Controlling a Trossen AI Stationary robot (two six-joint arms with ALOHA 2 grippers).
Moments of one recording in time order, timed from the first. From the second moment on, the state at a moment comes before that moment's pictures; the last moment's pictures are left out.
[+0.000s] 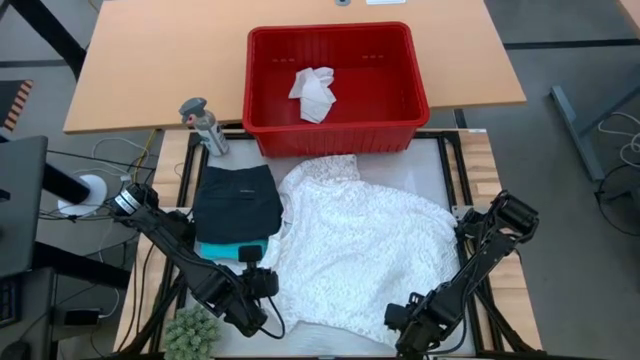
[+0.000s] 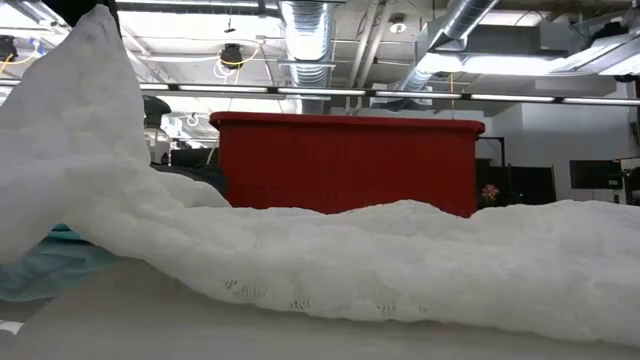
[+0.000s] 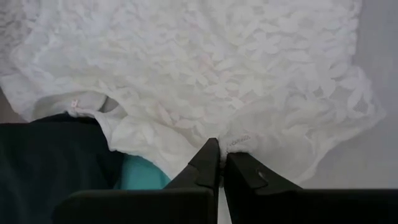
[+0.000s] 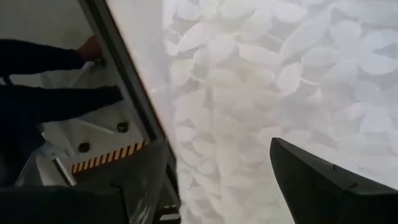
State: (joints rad) left arm -0.70 1.69 1.40 -1.05 -0.50 -0.71; right arm 0.89 1.81 1.19 -0.61 -0.06 1.30
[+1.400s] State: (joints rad) left arm -0.64 1.69 1.60 -1.11 -0.55 -0.70; right arm 0.93 1.95 1.66 -1.16 -0.10 1.26
